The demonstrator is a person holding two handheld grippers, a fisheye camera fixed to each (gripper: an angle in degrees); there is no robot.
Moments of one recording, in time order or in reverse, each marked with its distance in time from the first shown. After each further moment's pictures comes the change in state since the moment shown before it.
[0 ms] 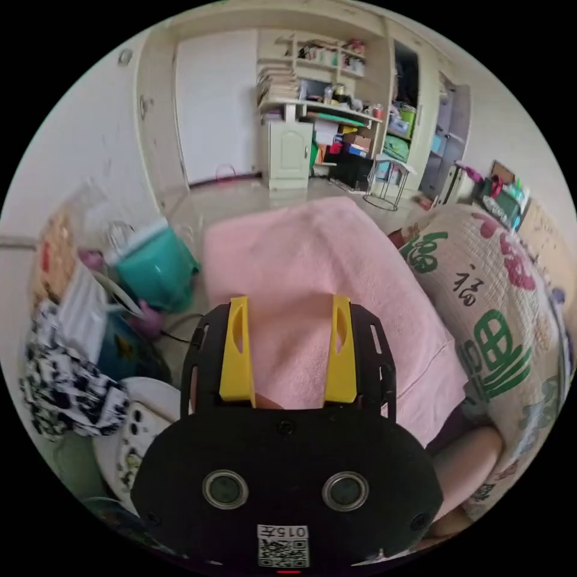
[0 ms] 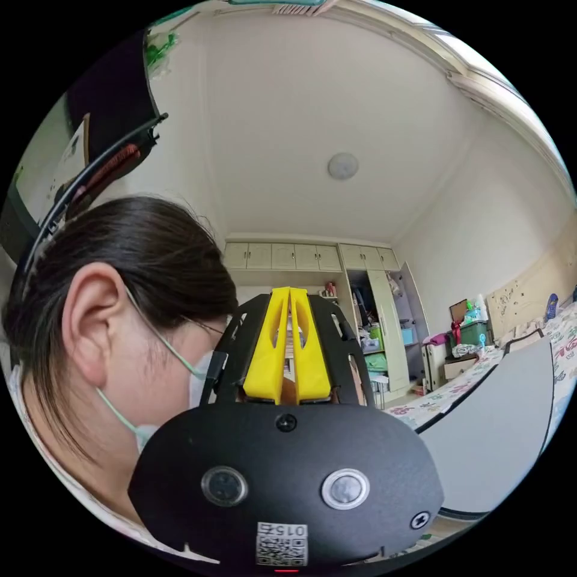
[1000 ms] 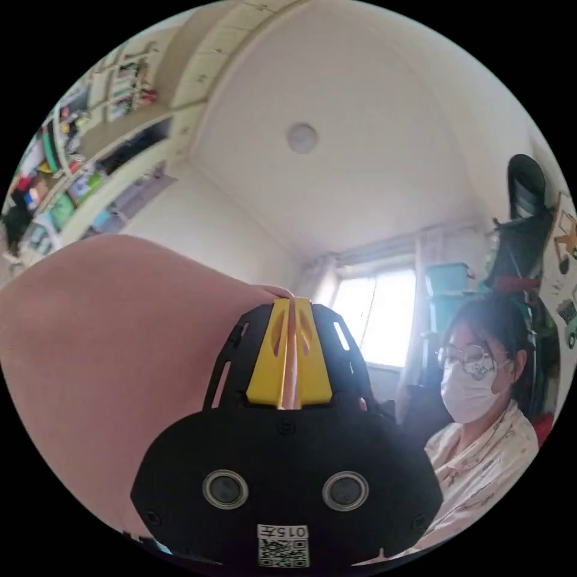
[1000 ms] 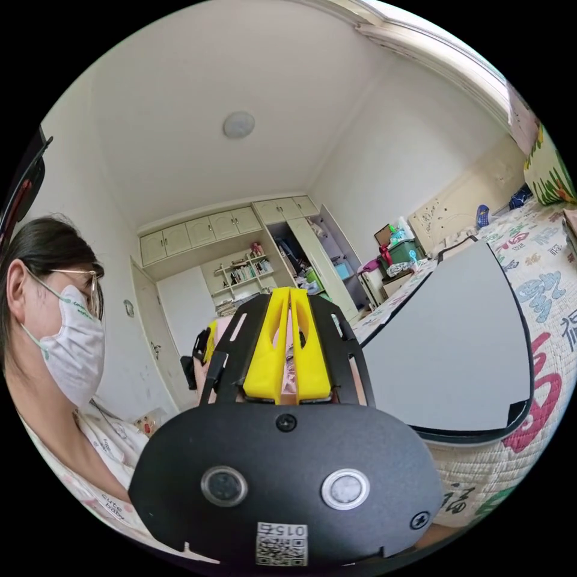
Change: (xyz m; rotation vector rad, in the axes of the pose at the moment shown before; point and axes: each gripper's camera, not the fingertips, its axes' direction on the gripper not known) left arm -0.003 -0.109 -0.274 0.281 2.085 0.411; right arm 0.124 -0.040 0.091 -0.156 0.297 0.332
